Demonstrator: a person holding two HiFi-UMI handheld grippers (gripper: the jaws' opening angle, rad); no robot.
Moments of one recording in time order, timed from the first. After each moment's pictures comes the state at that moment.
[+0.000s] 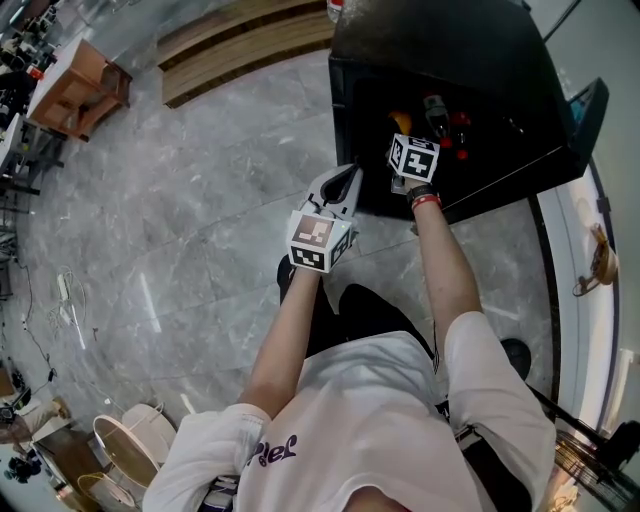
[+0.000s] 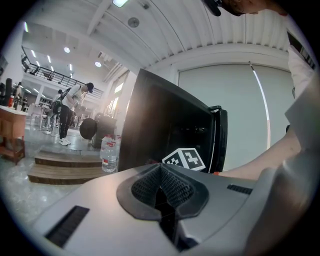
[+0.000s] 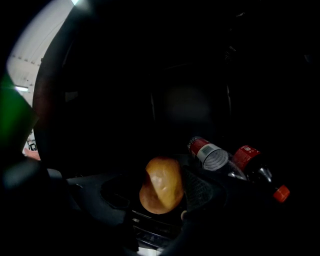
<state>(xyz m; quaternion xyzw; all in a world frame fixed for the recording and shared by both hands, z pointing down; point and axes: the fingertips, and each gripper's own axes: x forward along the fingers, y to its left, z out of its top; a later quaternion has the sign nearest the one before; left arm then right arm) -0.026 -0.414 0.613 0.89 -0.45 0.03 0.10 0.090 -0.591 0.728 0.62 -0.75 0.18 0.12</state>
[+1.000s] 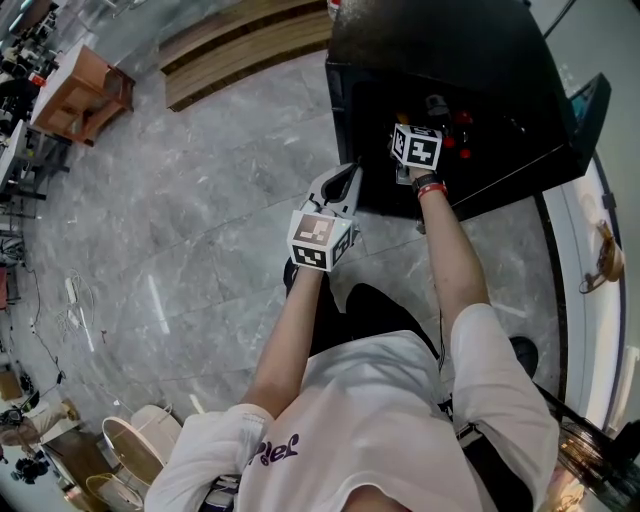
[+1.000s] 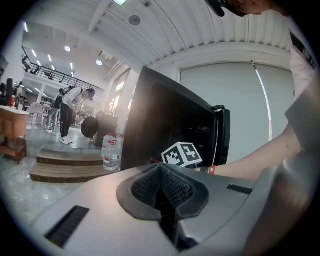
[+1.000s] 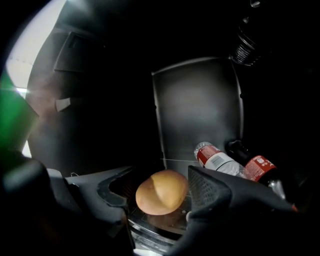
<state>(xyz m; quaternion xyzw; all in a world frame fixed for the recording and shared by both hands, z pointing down) -0.030 -0.421 0.612 0.88 -0.46 0.04 0.11 0.081 -0.616 0.716 0.59 -0.78 0.18 0.11</state>
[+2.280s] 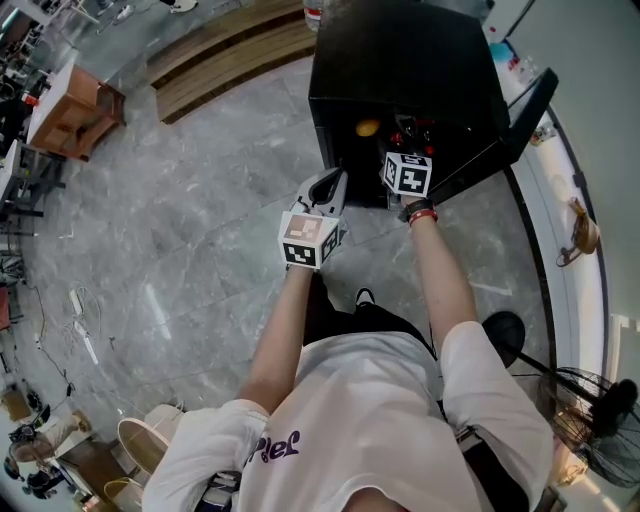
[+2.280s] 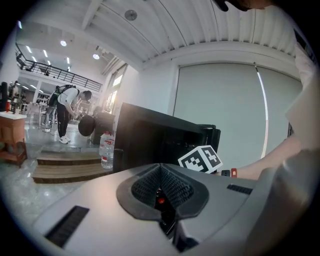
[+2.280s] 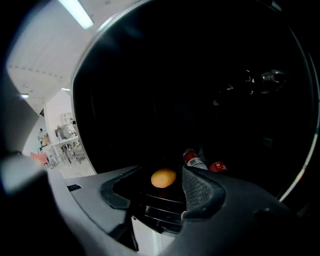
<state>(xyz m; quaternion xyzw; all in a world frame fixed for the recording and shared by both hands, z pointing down) -0.017 -0.379 0.491 0.89 -0.44 0.07 0.13 0.113 -0.504 0.608 0.61 -0.75 0.21 0.14</state>
